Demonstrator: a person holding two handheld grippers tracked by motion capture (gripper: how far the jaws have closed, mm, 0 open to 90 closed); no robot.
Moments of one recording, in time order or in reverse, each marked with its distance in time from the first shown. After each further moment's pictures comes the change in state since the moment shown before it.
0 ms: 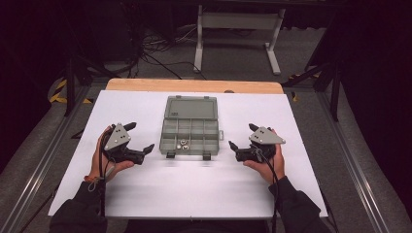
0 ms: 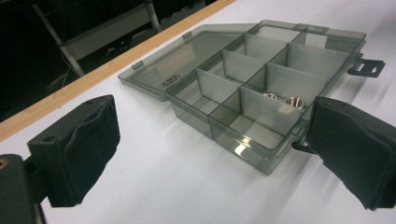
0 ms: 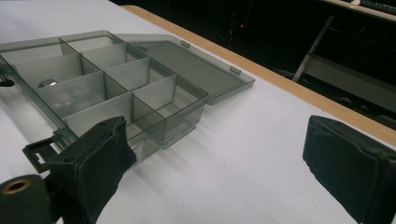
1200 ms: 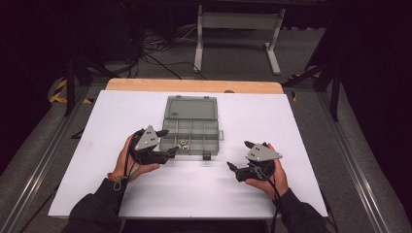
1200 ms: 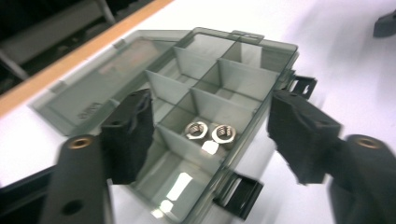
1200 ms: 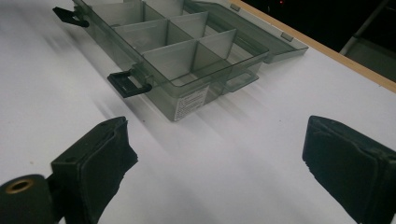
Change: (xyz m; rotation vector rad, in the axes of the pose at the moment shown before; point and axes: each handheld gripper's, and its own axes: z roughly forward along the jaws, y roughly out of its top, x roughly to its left) left arm -0.046 0.031 0.037 0.043 -0.132 0.064; right arm 0.028 -0.022 -0.022 0.093 0.127 -0.053
